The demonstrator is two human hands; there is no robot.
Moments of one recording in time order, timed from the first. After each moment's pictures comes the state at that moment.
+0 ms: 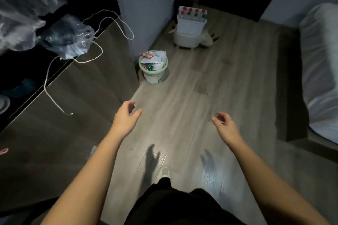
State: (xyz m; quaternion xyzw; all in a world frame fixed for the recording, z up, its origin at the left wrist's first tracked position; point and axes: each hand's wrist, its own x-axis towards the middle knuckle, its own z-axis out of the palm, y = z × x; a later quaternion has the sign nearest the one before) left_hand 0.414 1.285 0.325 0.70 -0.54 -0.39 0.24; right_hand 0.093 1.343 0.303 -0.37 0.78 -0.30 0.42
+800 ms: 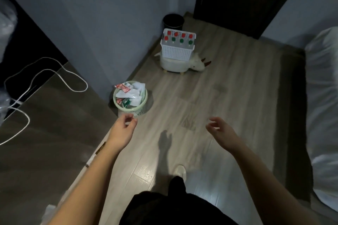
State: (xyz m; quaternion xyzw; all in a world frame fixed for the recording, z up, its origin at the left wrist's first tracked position) left_hand 0.184 0.965 0.314 0.73 -0.50 -0.41 0.24; right_hand -0.142 0.989 0.304 -0.49 0.73 -0.18 0.44
